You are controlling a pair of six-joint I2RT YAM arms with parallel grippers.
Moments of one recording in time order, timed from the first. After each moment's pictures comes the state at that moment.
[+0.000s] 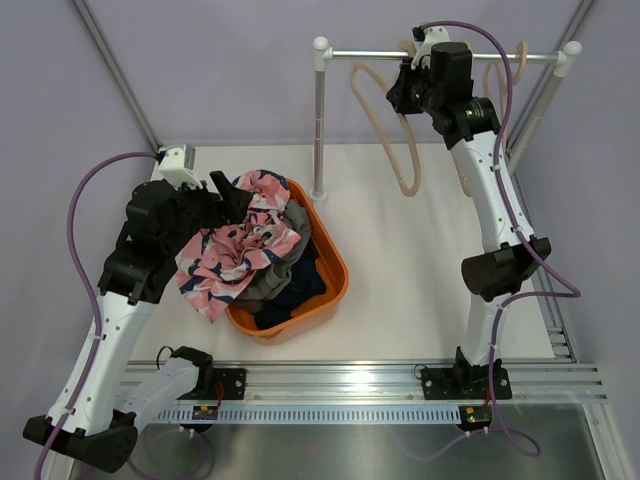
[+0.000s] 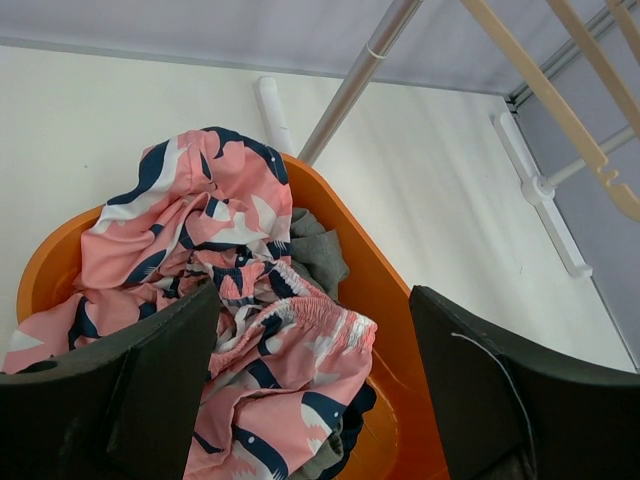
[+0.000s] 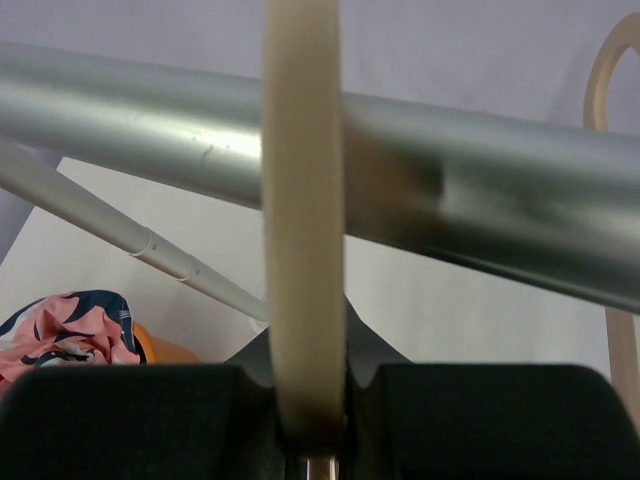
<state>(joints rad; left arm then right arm) -0.31 0.90 1.20 -0.54 0.06 -0.38 0.29 1.97 2.38 -0.71 -0.09 0.17</state>
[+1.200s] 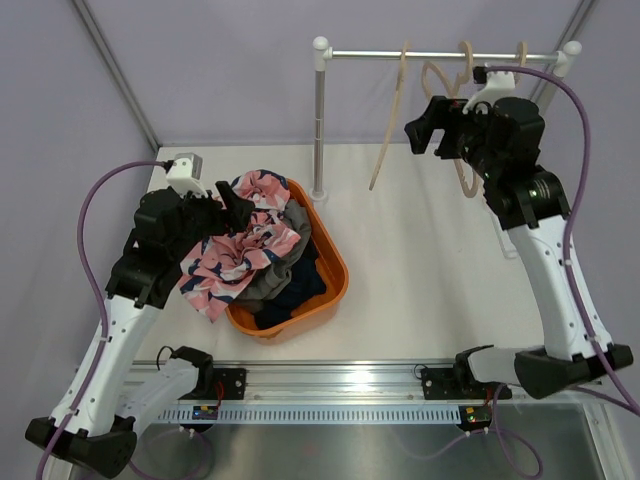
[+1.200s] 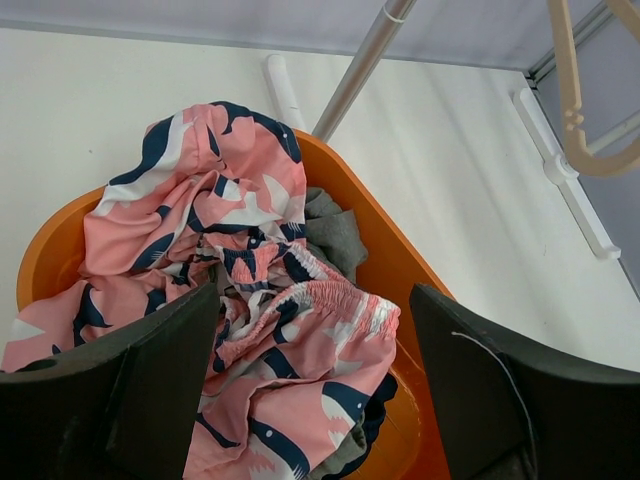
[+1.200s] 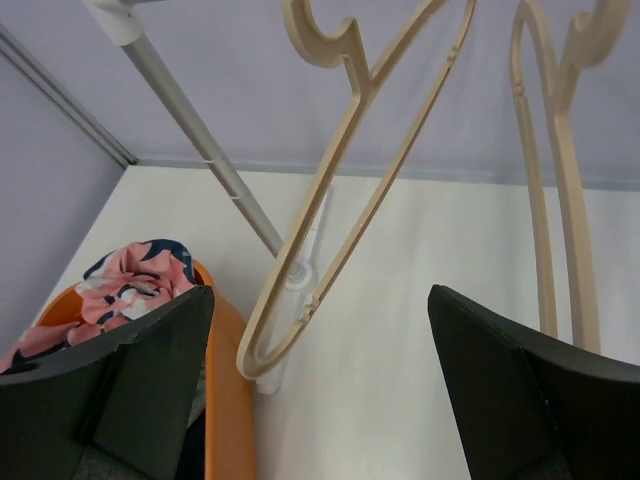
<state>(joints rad) -0.31 0.87 1.09 -0.50 0.06 -0.34 0.28 1.34 1.76 -0.56 -0.05 0.25</state>
